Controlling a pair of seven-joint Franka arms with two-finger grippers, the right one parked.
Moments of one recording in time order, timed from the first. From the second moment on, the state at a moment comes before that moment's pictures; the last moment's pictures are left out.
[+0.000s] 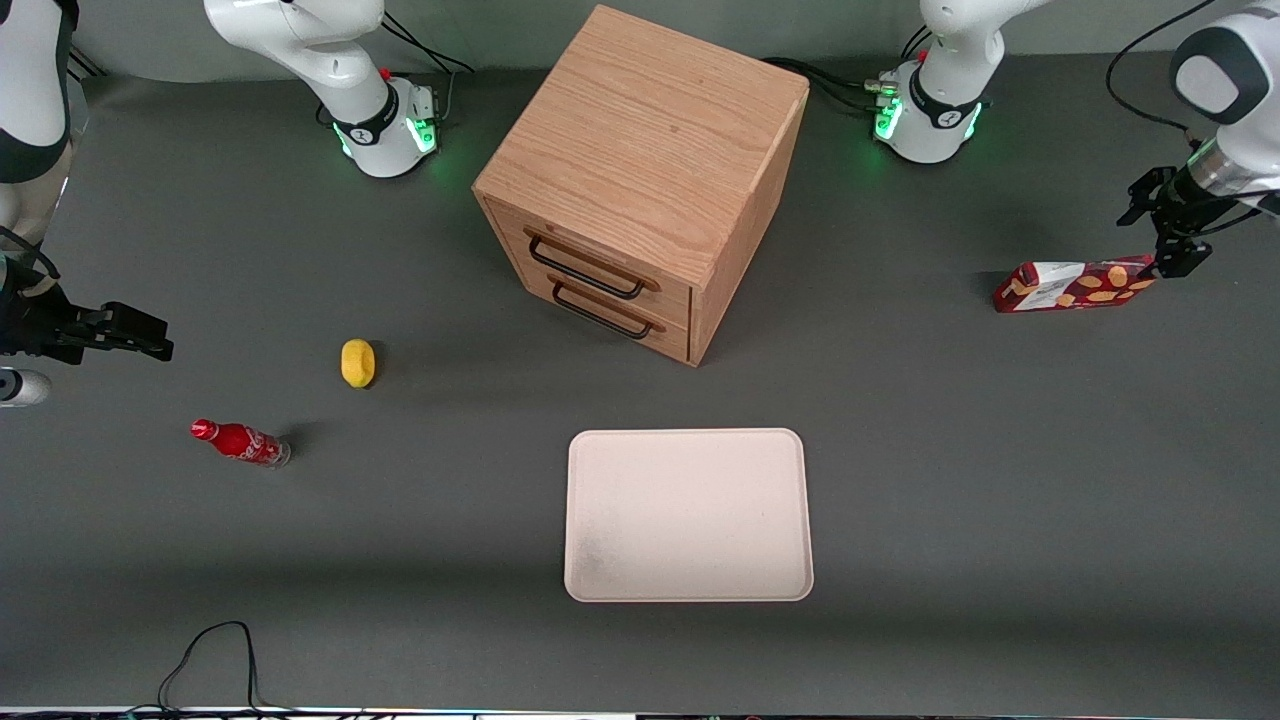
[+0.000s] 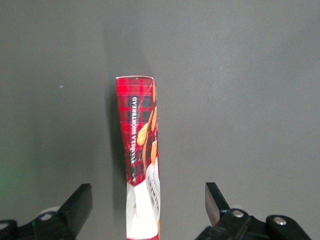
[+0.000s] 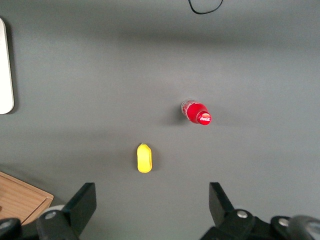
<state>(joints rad) 0.42 -0.30 0.07 -2.69 0.01 2.46 -1.12</state>
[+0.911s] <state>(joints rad) 0.41 -0.03 0.07 -2.78 0.01 2.84 -1.12</state>
